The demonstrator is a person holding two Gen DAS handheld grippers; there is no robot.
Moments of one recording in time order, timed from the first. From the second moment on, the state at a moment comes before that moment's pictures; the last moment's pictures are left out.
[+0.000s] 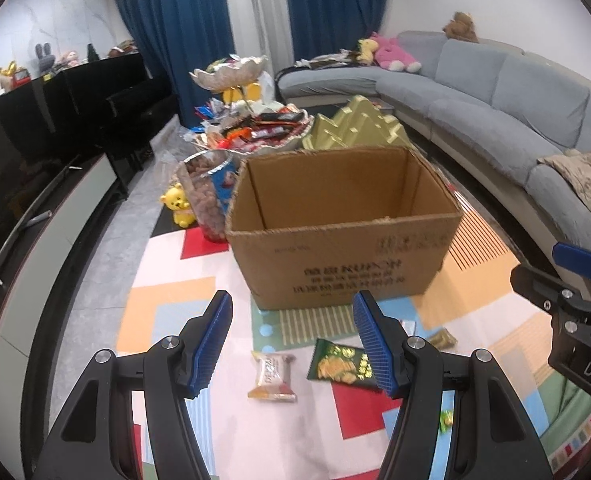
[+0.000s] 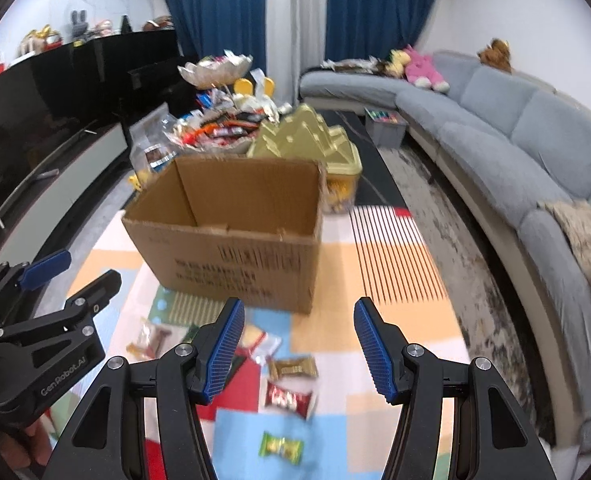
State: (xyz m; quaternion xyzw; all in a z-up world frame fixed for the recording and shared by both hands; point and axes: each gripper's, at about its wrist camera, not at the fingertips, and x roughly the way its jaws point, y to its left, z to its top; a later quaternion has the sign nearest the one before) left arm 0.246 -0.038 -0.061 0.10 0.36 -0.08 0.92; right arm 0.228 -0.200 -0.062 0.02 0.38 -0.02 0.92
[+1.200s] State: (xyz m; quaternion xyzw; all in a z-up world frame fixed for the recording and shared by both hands) left arm 0.267 -0.059 -0.156 0.15 0.45 -0.16 0.87; right arm 0.205 -0.194 -0.160 0.07 0.50 -0.09 0.86
